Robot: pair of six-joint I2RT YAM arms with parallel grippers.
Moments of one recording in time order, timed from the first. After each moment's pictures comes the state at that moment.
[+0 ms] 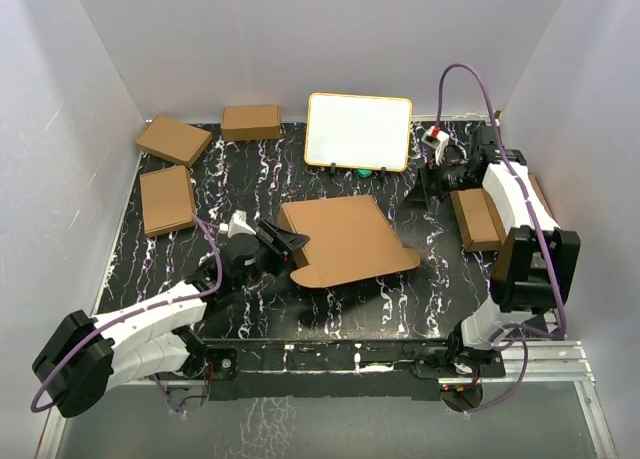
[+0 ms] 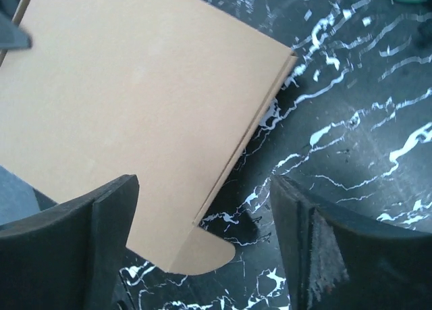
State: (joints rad) left arm -0.77 1.03 0.37 0.26 -0.15 -1.37; right arm -0.11 1.66 1.34 -0.86 -1.00 -0.53
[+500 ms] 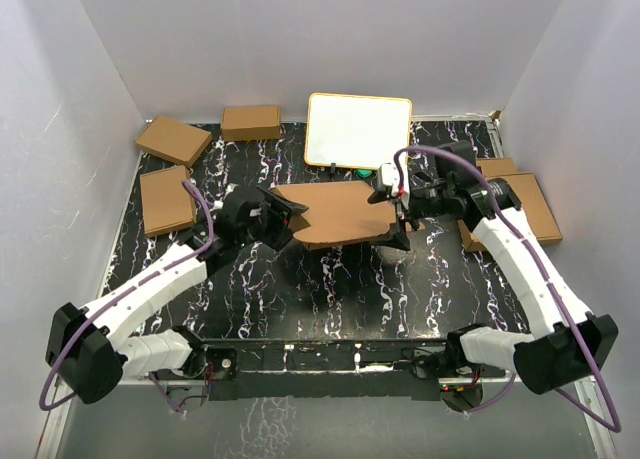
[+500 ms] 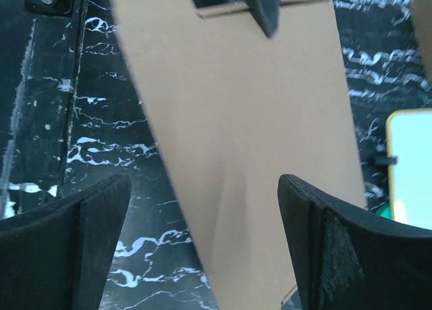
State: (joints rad) left arm -0.68 1.13 0.84 -0.31 -0.07 -1.56; right arm 0.26 1.22 1.25 -0.90 -1.03 -0.95
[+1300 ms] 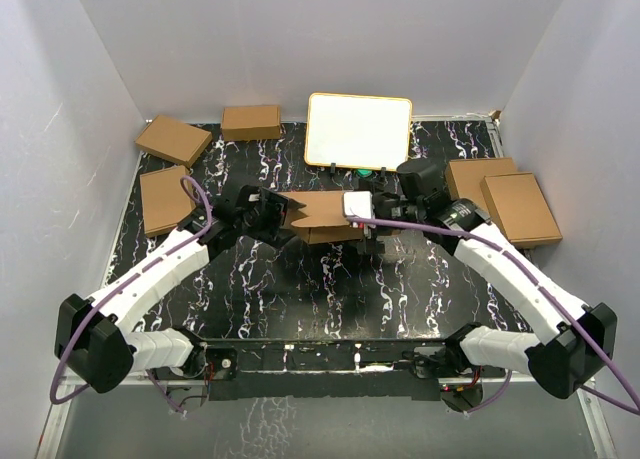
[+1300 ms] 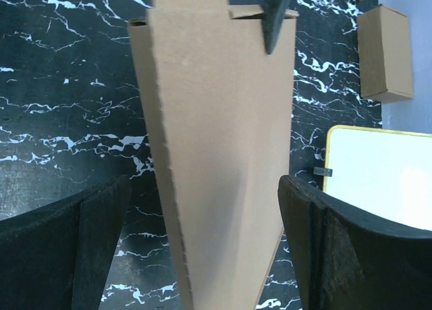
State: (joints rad) left arm -0.59 1.22 0.97 -0.49 0.08 -1.69; right arm 0.53 1.17 1.10 -0.55 -0.67 -0.96
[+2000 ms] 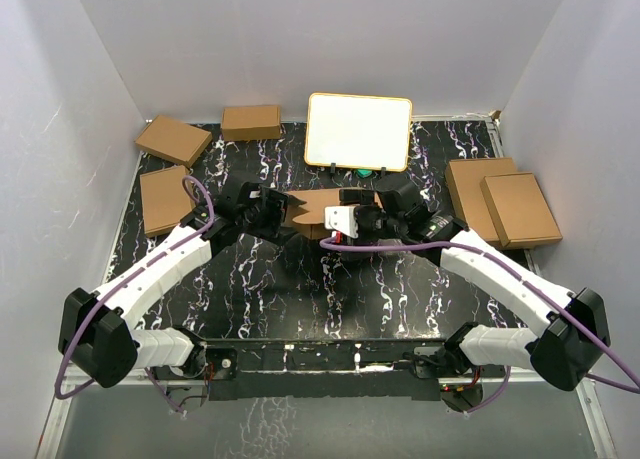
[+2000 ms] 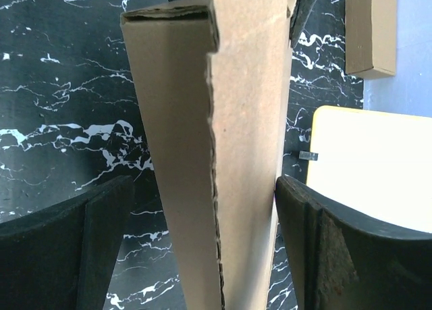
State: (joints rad) left arm -0.57 1.26 0.98 -0.46 0.11 -1.74; right arm 0.67 1.20 0.99 -0.39 -0.42 -0.97
